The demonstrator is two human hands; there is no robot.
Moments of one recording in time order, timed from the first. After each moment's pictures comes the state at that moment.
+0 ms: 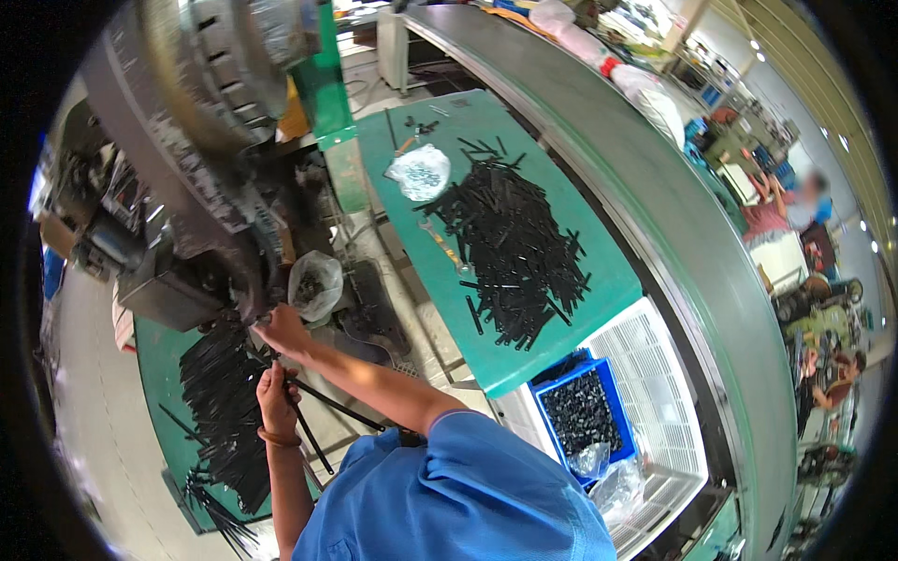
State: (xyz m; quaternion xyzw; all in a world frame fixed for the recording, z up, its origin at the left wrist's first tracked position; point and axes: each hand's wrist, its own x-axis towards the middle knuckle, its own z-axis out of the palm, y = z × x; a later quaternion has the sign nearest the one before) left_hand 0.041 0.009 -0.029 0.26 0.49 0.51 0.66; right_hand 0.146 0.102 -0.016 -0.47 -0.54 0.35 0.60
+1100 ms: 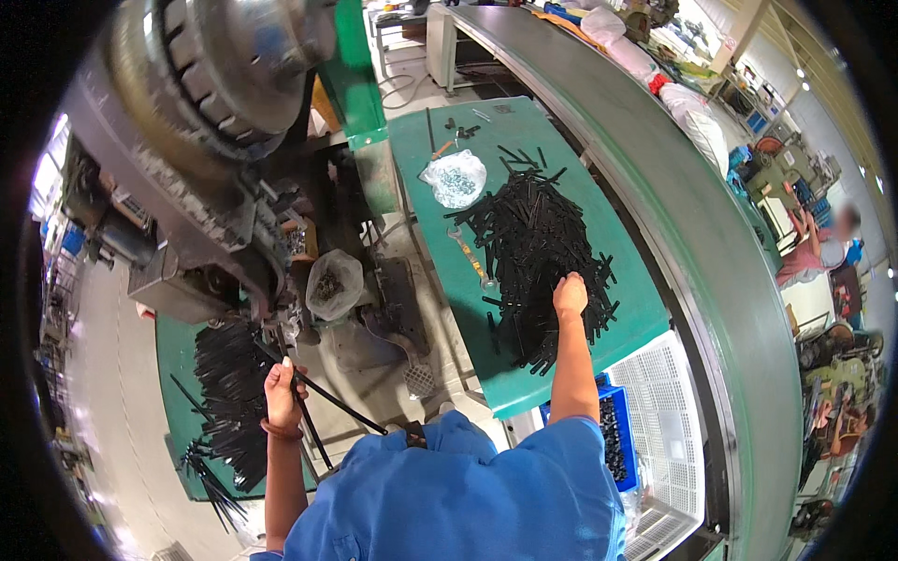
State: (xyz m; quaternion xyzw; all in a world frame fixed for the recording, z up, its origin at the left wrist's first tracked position) left_hand 0.057 0.010 -0.023 0.30 0.52 0.50 0.62; right_hand 0.653 -0.002 -0.141 -0.91 -0.38 -0.03 0.18
